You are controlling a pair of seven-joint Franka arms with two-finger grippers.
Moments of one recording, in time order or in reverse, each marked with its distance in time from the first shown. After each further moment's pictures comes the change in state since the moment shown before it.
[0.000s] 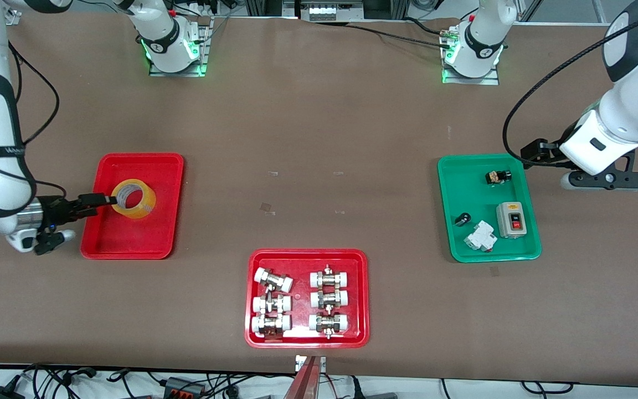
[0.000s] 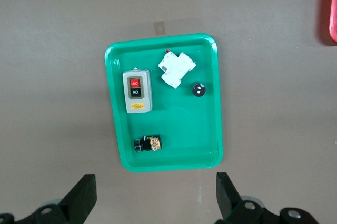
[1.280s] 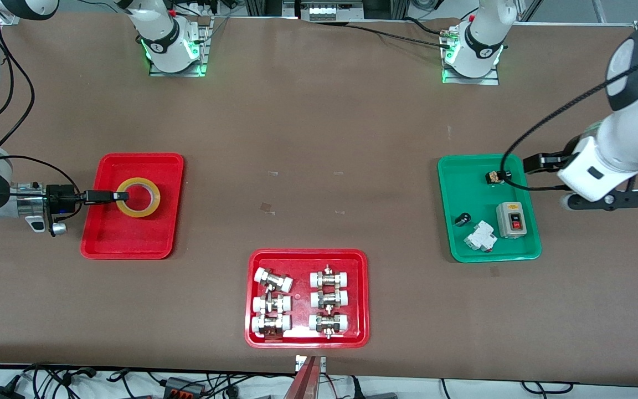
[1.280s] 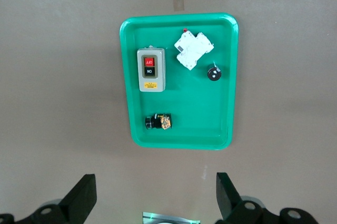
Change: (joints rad) left arm -0.061 0.186 0.034 0.276 0.049 -0.257 -0.091; right arm -0.137 0.073 -0.017 -0.186 0.462 -0.097 -0.001
